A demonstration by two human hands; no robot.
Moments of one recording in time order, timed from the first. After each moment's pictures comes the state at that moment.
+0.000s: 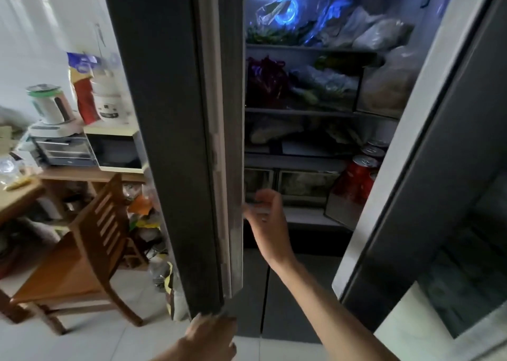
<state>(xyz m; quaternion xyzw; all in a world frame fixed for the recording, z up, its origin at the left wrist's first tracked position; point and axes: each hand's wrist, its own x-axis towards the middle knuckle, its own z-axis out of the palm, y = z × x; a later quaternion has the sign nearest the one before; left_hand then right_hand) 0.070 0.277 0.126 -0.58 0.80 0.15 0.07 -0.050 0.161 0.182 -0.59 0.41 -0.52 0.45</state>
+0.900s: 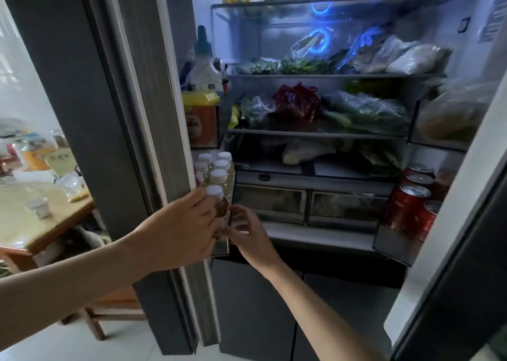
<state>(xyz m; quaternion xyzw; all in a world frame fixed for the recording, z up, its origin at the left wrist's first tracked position) 0.203 0.250 0.315 -0.36 0.77 -0.50 0.17 0.041 0.169 0.216 -0.66 0.34 -0.43 0.51</state>
